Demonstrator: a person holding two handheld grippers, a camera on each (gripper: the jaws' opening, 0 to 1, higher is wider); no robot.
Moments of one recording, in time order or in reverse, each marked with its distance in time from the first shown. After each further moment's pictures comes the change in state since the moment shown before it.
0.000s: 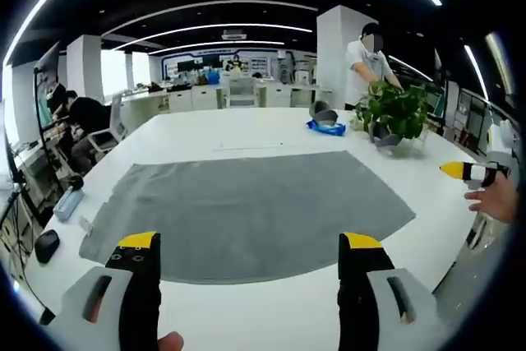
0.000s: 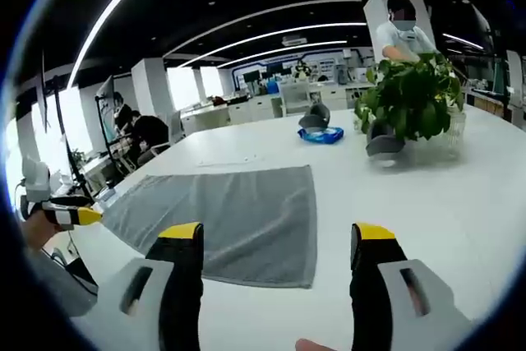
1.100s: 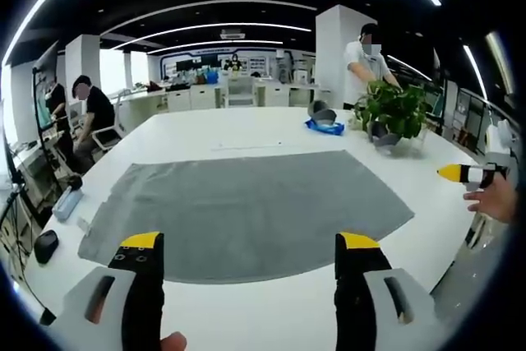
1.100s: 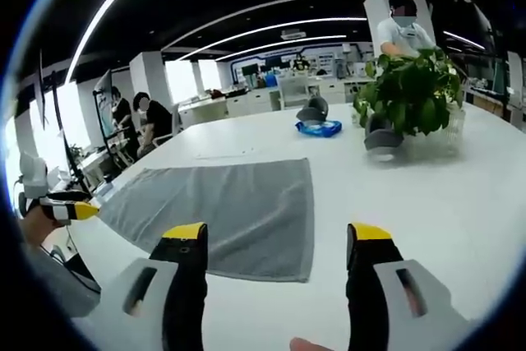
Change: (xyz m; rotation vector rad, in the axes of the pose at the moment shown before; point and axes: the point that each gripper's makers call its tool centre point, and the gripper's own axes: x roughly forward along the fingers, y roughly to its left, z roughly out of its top) left arm 0.004 0.002 -0.002 0.002 0.004 -0.009; right arm 0.000 -0.003 -0.007 -0.007 0.038 -0.014
